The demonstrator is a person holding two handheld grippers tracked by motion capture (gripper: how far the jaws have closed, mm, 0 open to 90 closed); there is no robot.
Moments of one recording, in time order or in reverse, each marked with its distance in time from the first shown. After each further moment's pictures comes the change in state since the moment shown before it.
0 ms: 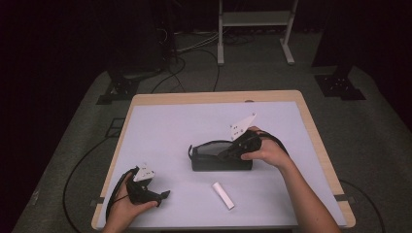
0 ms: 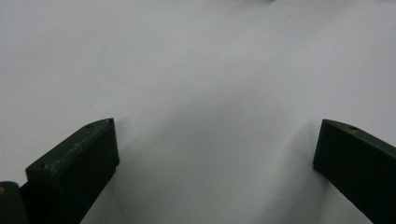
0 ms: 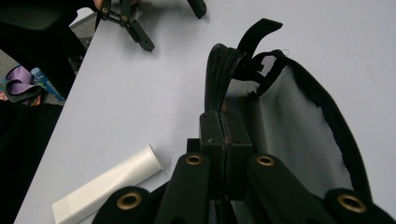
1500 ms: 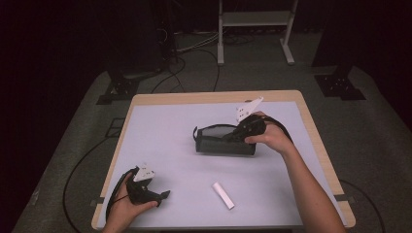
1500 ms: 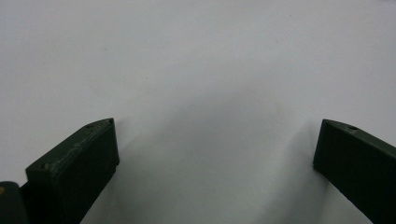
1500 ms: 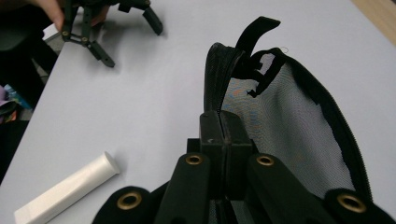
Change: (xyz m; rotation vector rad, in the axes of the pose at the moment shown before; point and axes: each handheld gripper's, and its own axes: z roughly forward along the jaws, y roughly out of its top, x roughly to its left) left arm 0.000 0.000 0.000 -0.001 0.002 0.004; right arm -0.036 0.009 -0.029 -0.028 -0.074 0.031
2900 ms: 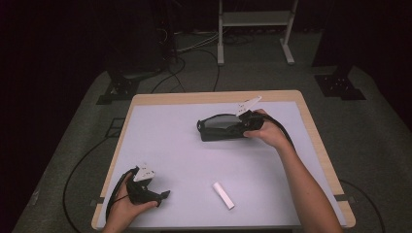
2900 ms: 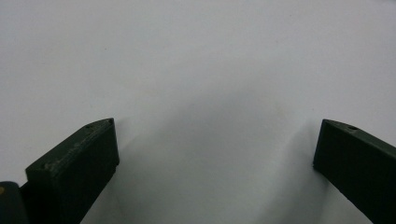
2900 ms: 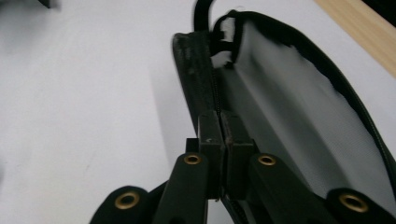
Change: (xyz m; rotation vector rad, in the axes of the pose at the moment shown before) left arm 0.000 0.000 0.000 0.000 -0.002 -0.002; right arm -0.046 -0.029 0.019 0.050 -0.213 0.116
